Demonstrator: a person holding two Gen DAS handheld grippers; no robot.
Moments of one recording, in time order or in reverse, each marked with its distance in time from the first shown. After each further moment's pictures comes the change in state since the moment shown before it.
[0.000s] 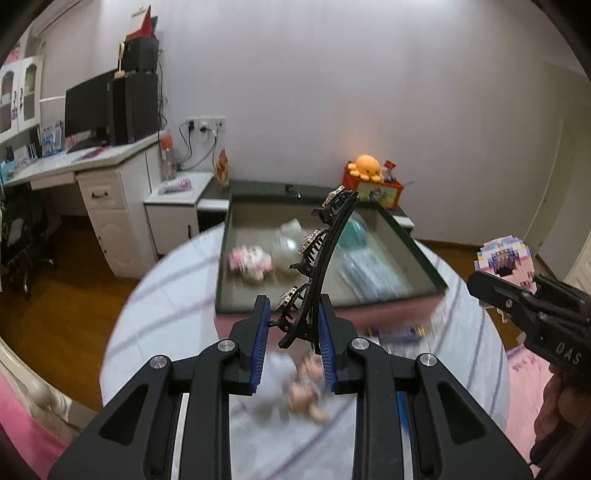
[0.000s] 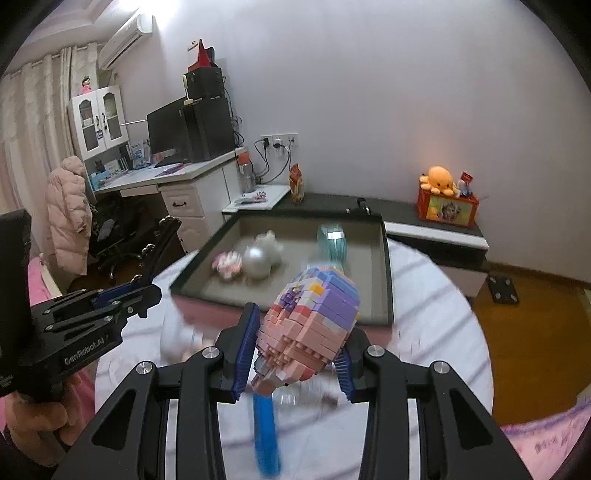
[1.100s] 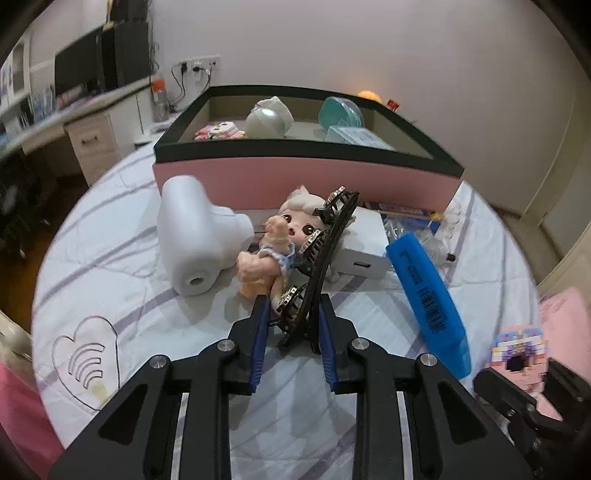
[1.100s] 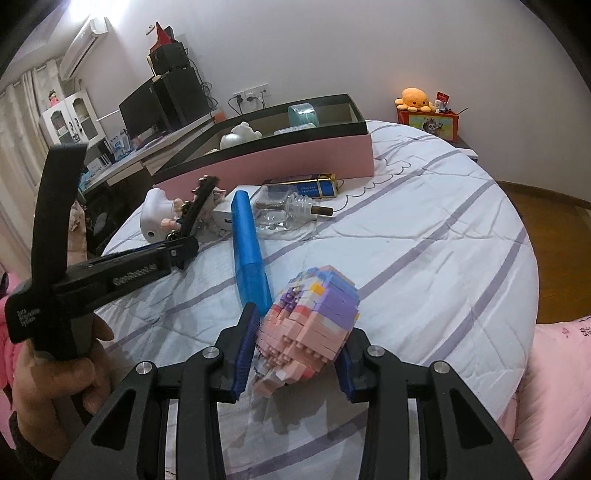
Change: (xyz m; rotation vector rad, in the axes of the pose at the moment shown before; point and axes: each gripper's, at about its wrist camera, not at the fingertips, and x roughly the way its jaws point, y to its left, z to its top) left arm 0.047 -0.027 -0.104 -0.017 0.216 -0.002; right arm -0.013 -0.006 -0.164 0.198 0.140 0.002
